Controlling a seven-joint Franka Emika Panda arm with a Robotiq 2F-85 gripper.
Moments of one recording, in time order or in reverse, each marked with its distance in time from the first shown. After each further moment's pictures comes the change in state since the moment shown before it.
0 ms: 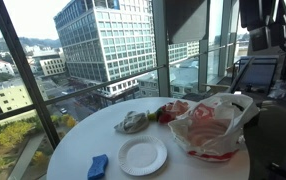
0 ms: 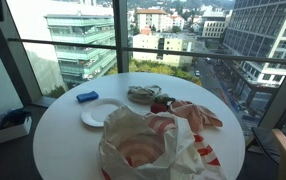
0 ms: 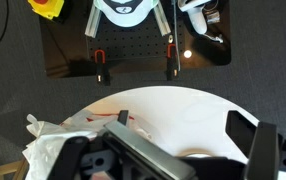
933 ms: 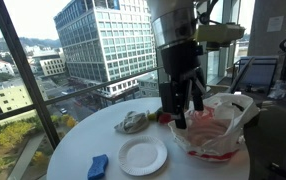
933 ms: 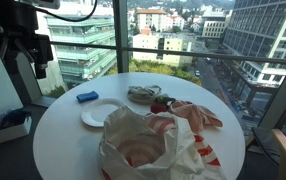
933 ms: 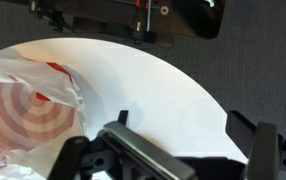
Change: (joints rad) arm 0.126 0.411 0.226 -0.029 0.050 0.491 0.030
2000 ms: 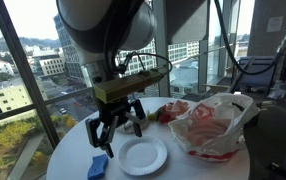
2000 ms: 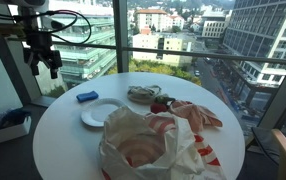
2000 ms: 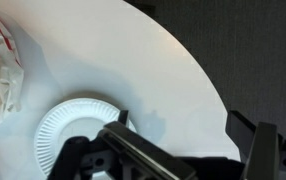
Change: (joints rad) arm 0.122 0.532 0.028 0.404 -0.154 0.137 0.289
